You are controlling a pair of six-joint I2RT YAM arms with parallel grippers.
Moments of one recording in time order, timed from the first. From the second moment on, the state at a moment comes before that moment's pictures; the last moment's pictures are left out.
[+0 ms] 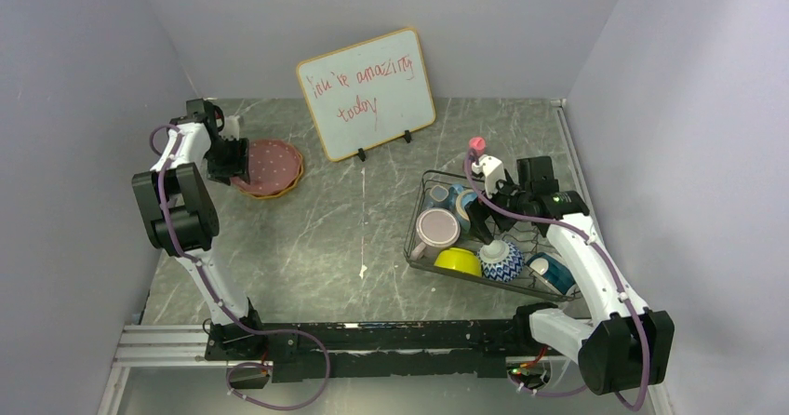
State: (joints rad) left arm 0.25 1.96 1.57 -0.85 0.15 0.20; right arm 0.14 1.08 0.88 -0.76 -0.43 -0.49
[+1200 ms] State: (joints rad) left arm 0.26 1.94 1.54 -0.82 0.25 0.16; right arm 0.14 1.09 0.88 -0.76 -0.42 -0.53
